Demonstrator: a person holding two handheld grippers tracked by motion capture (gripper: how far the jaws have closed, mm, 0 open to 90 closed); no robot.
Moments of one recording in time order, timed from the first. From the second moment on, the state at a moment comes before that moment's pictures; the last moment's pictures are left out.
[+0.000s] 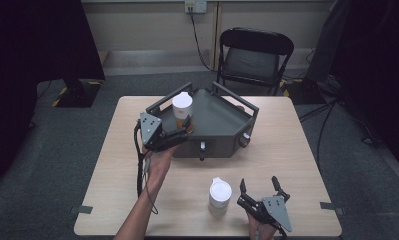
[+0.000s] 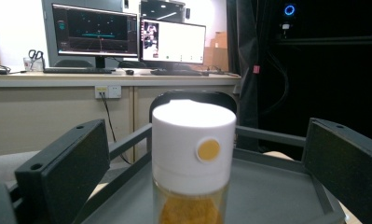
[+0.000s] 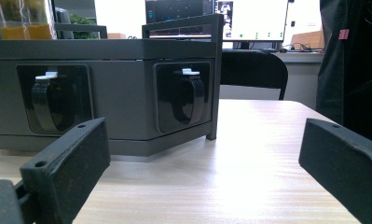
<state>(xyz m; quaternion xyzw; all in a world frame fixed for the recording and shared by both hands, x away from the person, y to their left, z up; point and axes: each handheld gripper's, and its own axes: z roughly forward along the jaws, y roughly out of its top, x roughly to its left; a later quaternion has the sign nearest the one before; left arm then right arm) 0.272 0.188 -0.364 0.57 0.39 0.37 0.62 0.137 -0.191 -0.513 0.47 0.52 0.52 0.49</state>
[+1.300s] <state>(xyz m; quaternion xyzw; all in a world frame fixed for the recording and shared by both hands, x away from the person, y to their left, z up) 0.195 0.218 -0.414 0.54 0.41 0.40 0.62 0.137 -0.191 -0.513 0.47 0.52 0.52 0.49</state>
